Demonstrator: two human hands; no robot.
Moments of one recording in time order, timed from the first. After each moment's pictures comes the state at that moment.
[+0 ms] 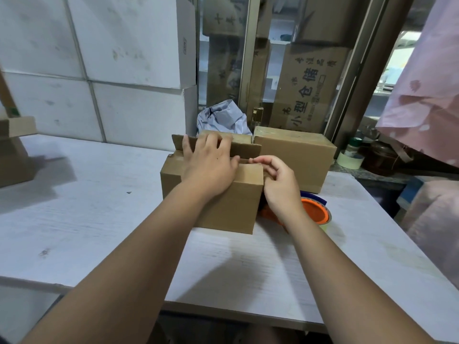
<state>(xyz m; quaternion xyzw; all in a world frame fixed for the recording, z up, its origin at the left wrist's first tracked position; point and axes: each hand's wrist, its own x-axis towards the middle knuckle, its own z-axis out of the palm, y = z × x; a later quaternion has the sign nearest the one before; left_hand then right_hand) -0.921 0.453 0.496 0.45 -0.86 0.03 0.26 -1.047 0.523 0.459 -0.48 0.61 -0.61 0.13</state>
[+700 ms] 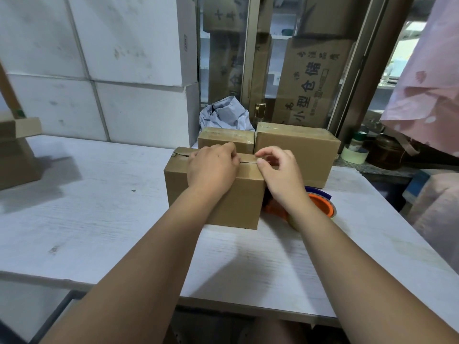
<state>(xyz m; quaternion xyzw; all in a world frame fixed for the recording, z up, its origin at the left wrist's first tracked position) -0.920 0.461 0.492 0.46 -0.84 0.00 0.30 -1.050 0.522 0.469 -0.52 0.67 -0.53 0.04</state>
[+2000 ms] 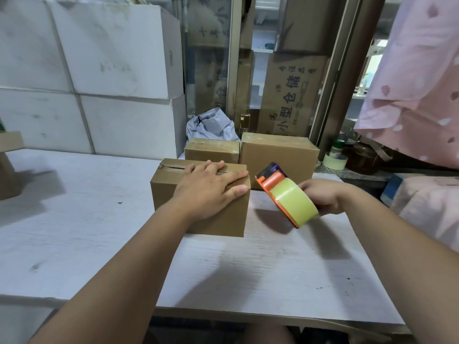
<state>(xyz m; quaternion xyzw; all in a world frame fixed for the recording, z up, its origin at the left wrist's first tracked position) -0.906 0.471 0.488 0.34 -0.94 0.03 0.10 -1.153 0.569 0.485 -0.42 0.78 -0.25 0.39</state>
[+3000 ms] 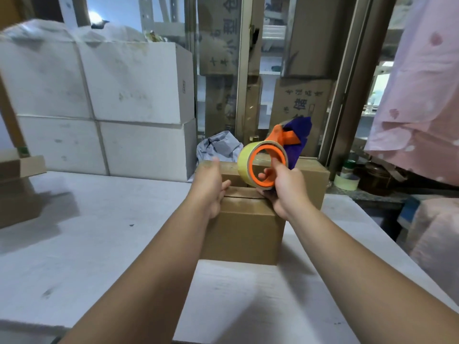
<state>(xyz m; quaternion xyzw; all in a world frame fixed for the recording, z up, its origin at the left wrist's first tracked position) -0.933 0.460 0.527 0.38 -0.47 -0.67 0.44 -1.048 0.513 0.524 -0.24 0.53 -0.76 0.30</state>
